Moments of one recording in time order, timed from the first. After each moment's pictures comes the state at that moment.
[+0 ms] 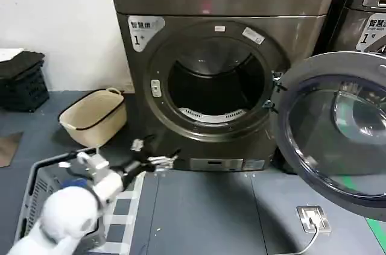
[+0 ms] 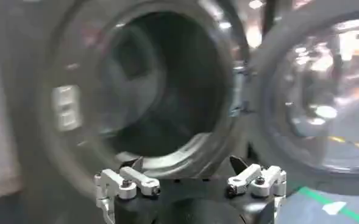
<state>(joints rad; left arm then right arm) 1.13 -0.94 -0.46 -2.22 -0.69 0.61 0.11 -2.00 1.47 1.98 1.72 0.09 -0.18 -0.05</state>
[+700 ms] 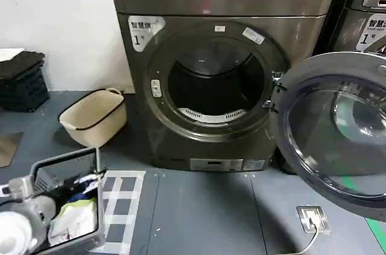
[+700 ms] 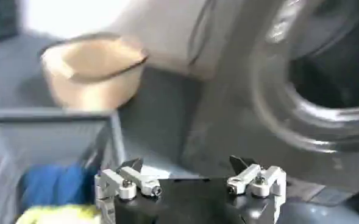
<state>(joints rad) 1.51 -0.83 -0.90 -2.23 -1.42 0.74 -0.54 -1.97 1.45 1.97 1.71 0.11 -0.20 -0.07</state>
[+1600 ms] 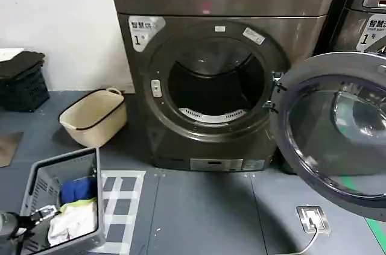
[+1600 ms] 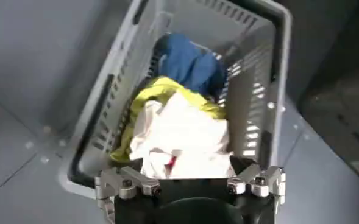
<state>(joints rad) 1.59 -0.62 -0.98 -1.86 -2.12 0.74 -0.97 -1.94 1.46 1.96 1.68 0.15 -0.14 -0.08</state>
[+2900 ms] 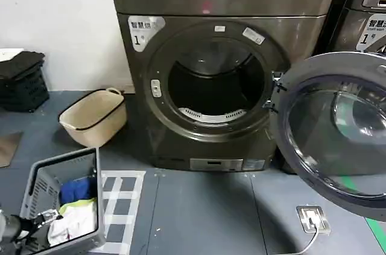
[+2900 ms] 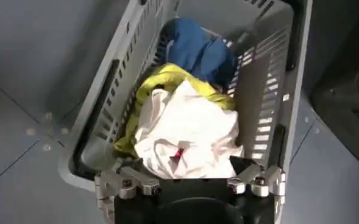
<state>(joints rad) 1.57 -0.61 -0.93 -1.83 -2.13 0.74 -0.97 -1.94 1.48 1.99 1.67 0.16 -0.10 -0.05</state>
